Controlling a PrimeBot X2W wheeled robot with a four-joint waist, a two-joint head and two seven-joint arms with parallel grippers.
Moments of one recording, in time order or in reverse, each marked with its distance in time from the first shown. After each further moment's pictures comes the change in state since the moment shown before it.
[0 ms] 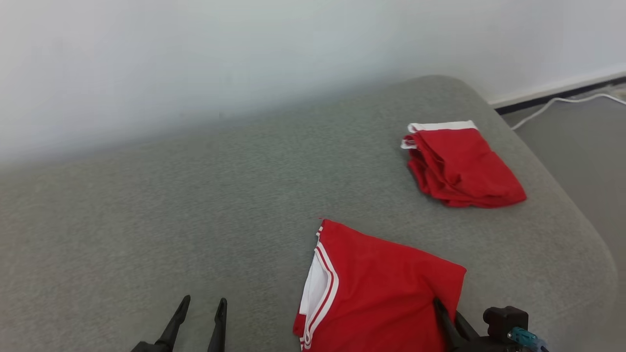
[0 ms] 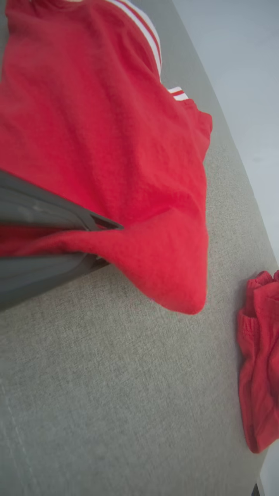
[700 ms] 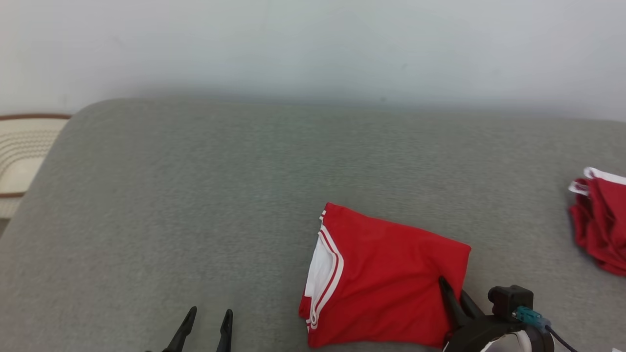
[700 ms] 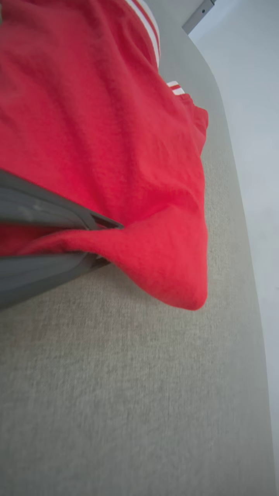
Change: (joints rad) left arm 0.024 0.001 -0.027 0.009 -0.024 0.006 0.000; right arm -0.074 -0.019 -0.002 0.030 -0.007 0.000 0.000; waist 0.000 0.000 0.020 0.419
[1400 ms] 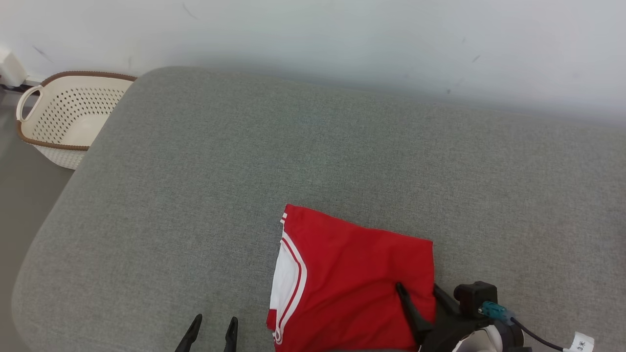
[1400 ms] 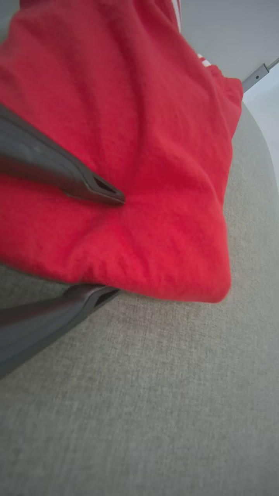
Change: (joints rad) left arm 0.000 0.000 -0.025 0.031 -0.012 0.009 0.000; right arm -0.069 0.001 0.218 0.074 0.103 -0.001 -0.006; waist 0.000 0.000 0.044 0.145
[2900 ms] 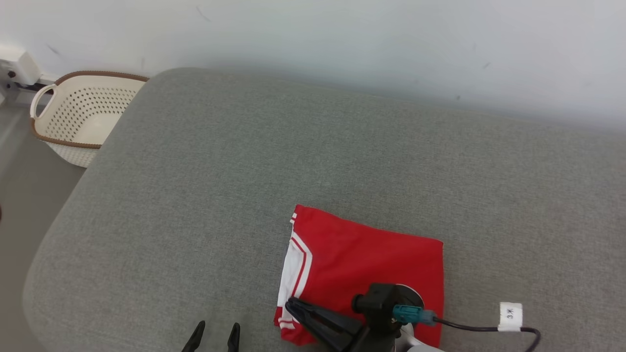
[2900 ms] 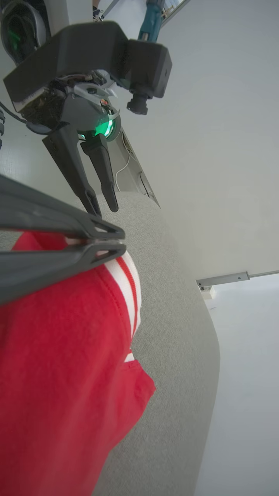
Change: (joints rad) left arm 0.003 0.000 -0.015 0.019 -0.037 -0.005 0.000; right arm -0.165 -0.131 0.599 -0.503 0.198 0.000 0.045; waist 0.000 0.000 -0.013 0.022
